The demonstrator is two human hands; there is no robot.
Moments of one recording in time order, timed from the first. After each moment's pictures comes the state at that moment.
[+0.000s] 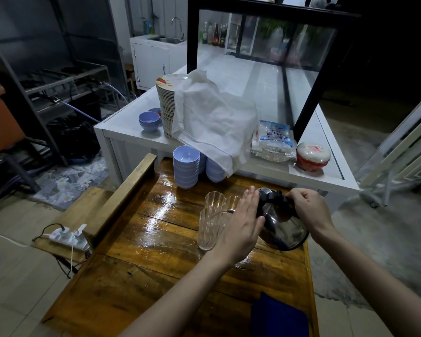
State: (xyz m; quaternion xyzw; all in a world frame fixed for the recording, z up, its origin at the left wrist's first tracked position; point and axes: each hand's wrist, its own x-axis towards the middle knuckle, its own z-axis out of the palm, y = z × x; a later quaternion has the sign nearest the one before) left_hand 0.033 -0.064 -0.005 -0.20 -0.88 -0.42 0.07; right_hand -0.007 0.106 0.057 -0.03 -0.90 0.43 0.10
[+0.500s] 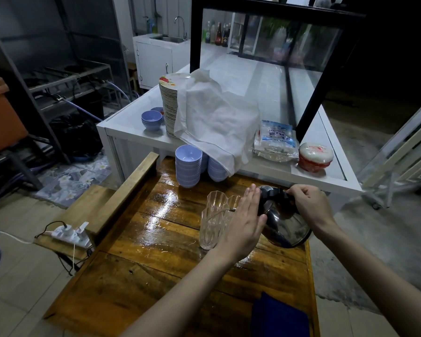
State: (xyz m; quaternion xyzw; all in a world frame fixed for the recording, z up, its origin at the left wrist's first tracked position) left_hand 0.032 -0.063 -0.003 -0.19 -0.88 -0.42 0.07; right_hand -0.013 0.103 0.065 -0.01 -0.91 0.39 0.11
